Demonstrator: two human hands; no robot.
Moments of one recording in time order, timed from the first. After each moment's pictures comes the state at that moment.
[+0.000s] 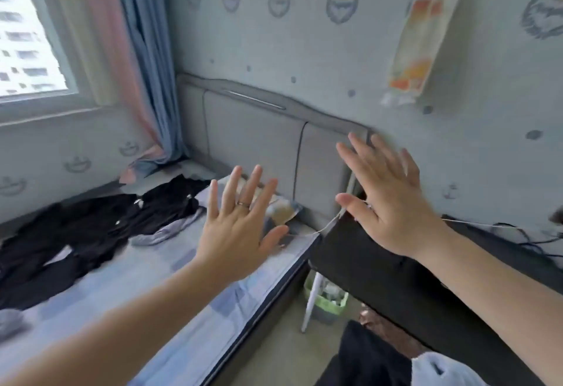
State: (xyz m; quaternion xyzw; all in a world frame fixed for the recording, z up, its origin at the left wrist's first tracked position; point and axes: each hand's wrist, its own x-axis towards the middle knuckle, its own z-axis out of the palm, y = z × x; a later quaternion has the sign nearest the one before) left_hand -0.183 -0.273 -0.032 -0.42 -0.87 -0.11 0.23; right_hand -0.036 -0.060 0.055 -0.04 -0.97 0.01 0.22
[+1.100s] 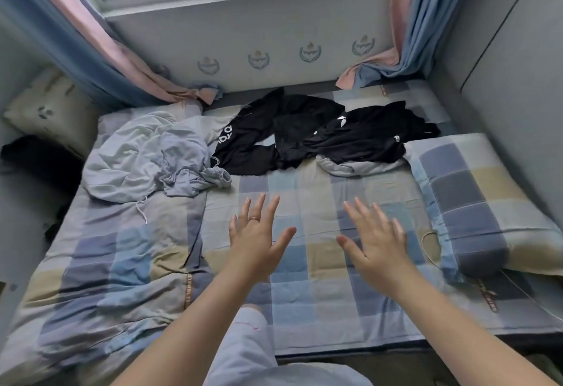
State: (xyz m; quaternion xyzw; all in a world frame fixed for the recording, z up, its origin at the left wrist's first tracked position) left_hand -0.455 -0.466 -0.229 0.12 -0.97 -0.20 -0.06; right_hand -0.504 -0.222 -0.222 0.18 -0.95 0.20 -0.15
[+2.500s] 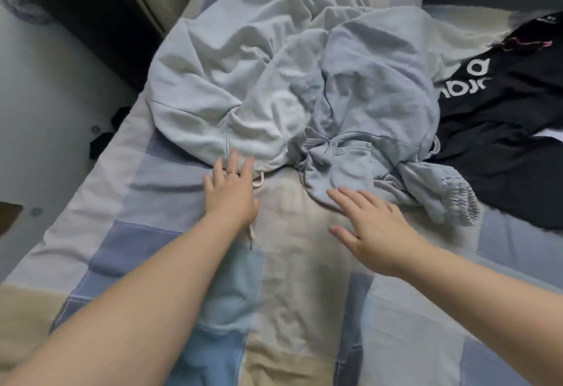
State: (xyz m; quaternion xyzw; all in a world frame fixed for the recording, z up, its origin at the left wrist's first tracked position) left_hand -0.604 -1.196 -0.701 0.40 -0.89 -0.03 -0.19; right_hand -0.737 -0.967 -0.667 0.46 -0.83 0.07 -0.30
